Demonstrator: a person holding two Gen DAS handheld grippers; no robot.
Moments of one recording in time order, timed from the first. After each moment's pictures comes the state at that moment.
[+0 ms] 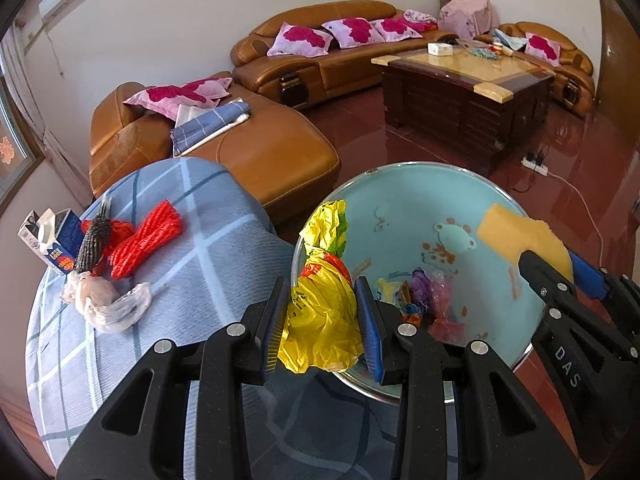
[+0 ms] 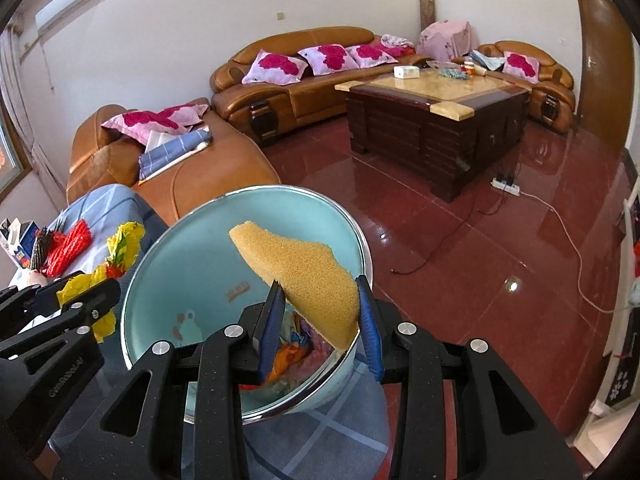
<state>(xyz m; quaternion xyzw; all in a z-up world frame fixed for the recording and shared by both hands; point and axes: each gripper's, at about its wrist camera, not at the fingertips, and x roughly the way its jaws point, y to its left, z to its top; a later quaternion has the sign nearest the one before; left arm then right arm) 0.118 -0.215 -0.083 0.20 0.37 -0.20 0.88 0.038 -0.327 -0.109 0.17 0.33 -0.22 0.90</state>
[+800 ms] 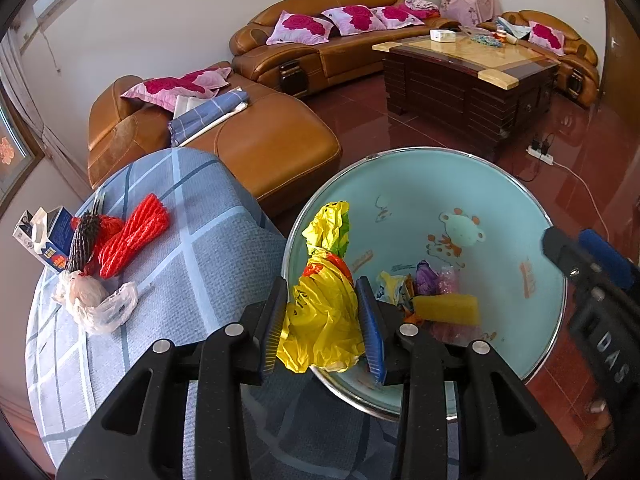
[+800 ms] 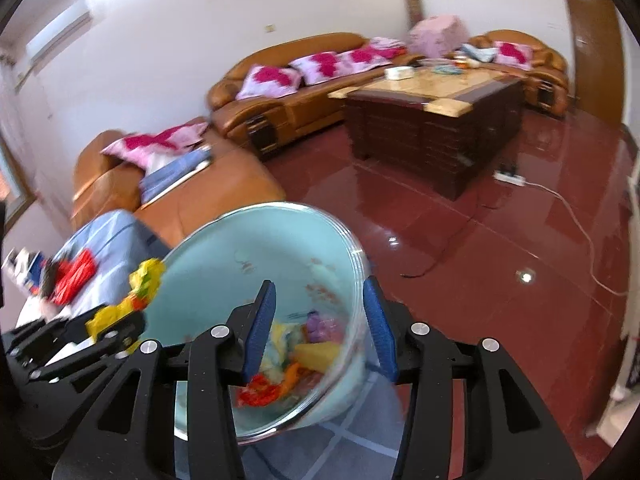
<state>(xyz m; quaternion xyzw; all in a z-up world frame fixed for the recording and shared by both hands) 0.130 -0.228 -0.097 0.21 0.39 -0.19 0.88 0.028 -0.346 -0.105 0.22 0.29 -0.23 0.90</state>
